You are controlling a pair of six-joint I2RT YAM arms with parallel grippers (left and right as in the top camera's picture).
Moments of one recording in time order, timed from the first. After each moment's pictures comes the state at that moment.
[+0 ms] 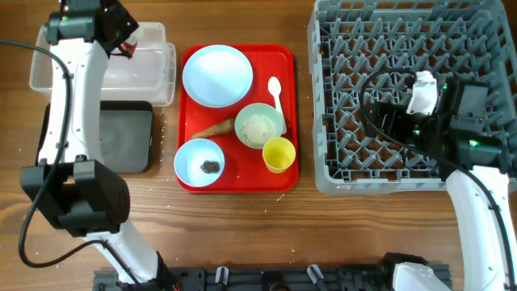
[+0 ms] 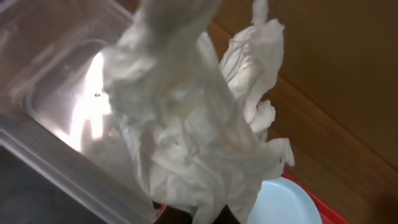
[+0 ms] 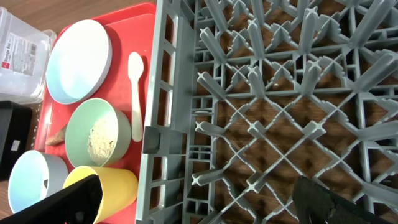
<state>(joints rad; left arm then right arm) 0.07 1.94 1.93 -0.88 -0.18 -0.55 -0.14 1.22 1.00 -0.72 -0.43 0.07</state>
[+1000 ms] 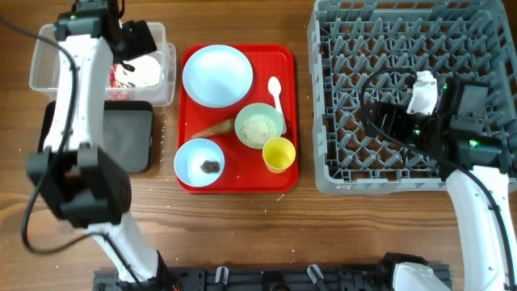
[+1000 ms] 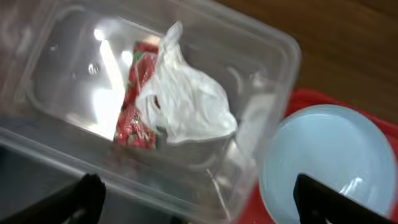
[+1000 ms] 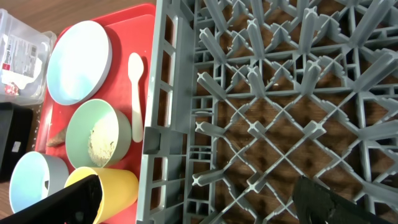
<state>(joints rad) 0.07 1.99 1.93 -1.03 -0.11 -0.29 -0.14 1.22 1.00 -0.72 -0.43 0.07</state>
